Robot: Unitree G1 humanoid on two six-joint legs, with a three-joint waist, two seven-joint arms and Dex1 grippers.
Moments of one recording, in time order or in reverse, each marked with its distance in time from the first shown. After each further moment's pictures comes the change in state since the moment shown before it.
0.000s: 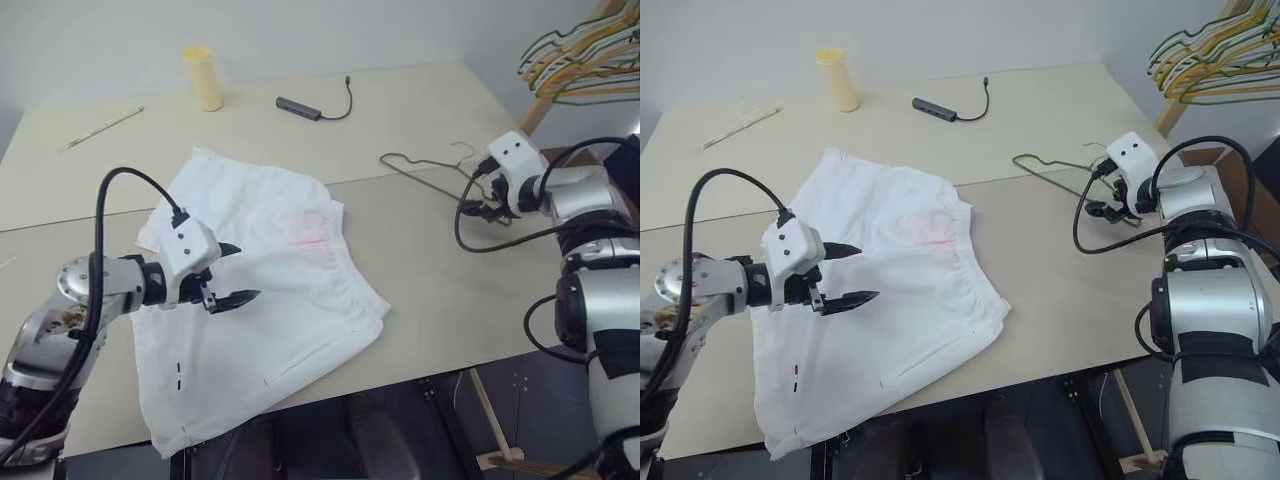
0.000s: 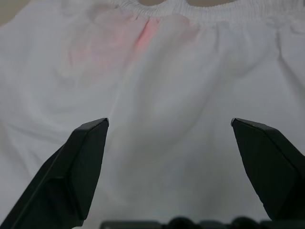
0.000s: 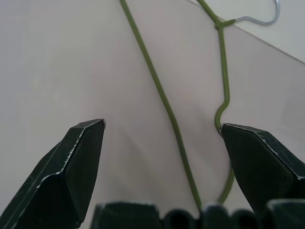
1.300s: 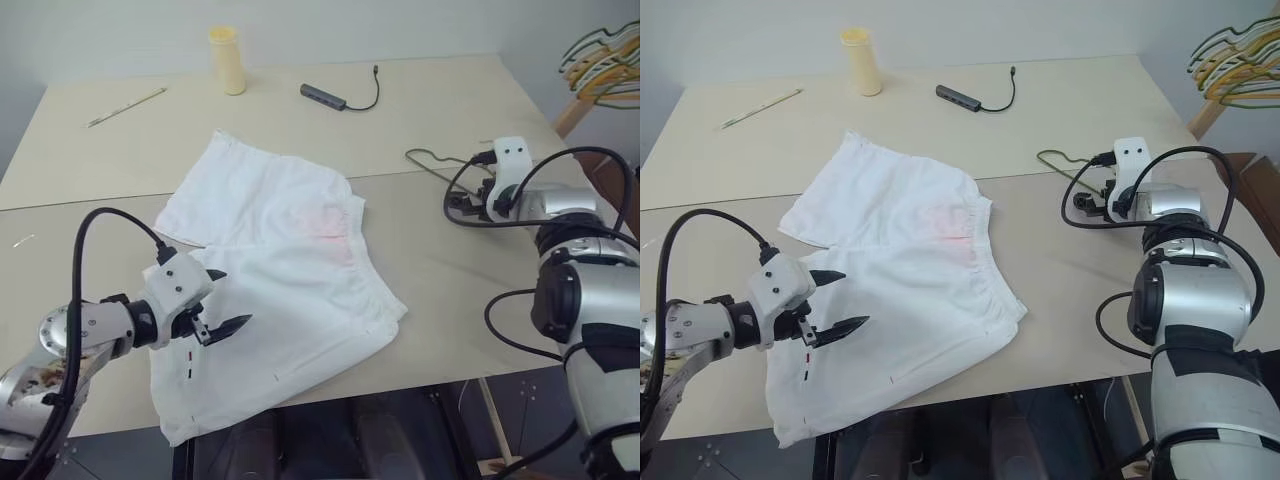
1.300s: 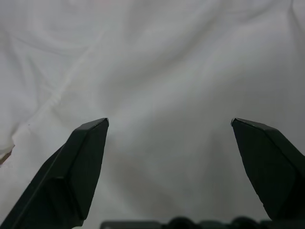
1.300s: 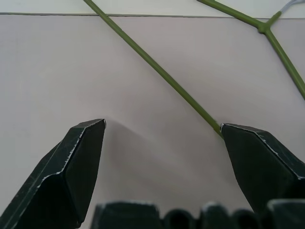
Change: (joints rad) left arm 0.278 0.011 0.129 -0.246 -0.033 0.079 0.160; right arm -0.006 0.089 -0.235 0.059 0.120 0.136 -0.234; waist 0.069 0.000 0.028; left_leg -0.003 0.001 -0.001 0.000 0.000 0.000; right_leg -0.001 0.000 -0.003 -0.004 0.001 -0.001
